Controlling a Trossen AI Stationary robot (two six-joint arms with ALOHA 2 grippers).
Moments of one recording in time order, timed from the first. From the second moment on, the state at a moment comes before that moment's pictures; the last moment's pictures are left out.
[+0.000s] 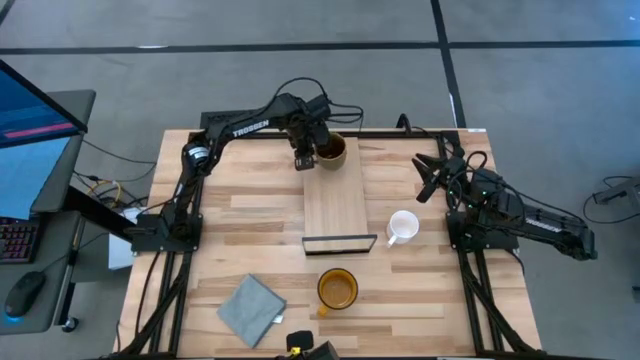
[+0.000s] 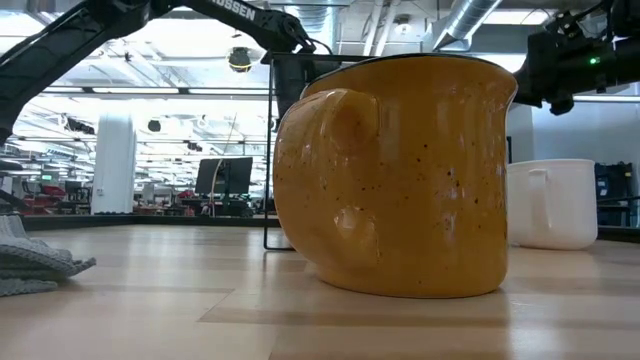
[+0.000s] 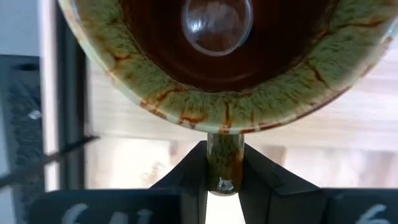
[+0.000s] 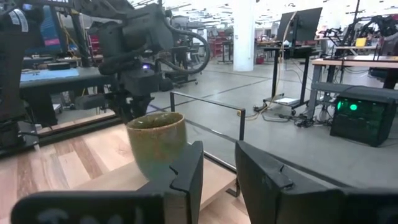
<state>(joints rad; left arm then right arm) 0.54 2.16 2.06 -1.25 0.08 0.42 -0.36 0.19 0.19 0.01 0.32 -0.01</state>
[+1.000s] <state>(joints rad) 0.54 2.16 2.06 -1.28 0.09 0.40 -0.36 0.19 0.19 0.01 0.37 -0.01</state>
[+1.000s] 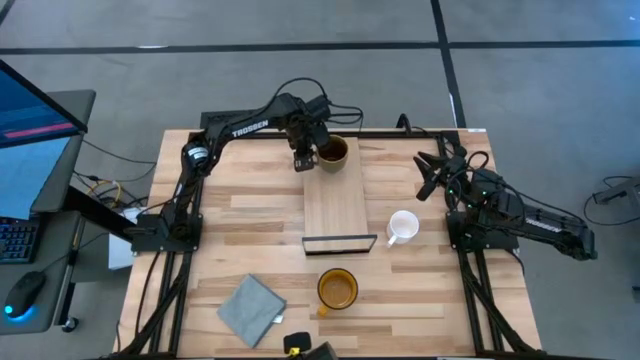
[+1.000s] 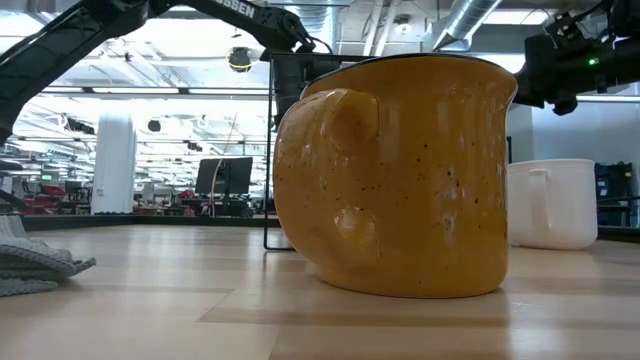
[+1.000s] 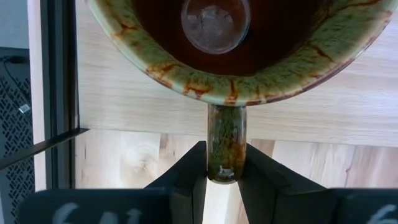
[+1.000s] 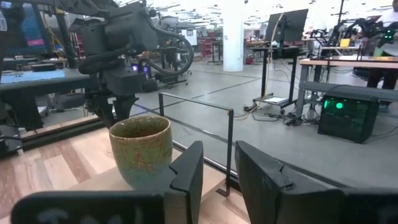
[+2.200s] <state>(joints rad) 0.54 2.16 2.06 -1.29 0.10 0.39 -0.36 0.19 0.19 0.01 0.37 -0.01</state>
